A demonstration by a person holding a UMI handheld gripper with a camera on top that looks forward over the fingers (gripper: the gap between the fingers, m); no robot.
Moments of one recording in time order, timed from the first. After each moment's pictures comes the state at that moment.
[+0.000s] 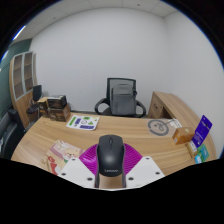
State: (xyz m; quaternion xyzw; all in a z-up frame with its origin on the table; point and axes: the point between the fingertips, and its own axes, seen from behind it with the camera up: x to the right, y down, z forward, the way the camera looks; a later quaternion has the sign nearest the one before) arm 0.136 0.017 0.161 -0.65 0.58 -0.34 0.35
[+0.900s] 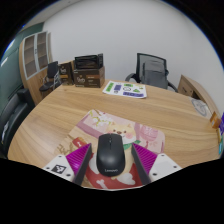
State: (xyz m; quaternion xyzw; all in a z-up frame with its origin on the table) arm 0.121 0.217 -0.010 -0.73 0.56 -0.23 0.32
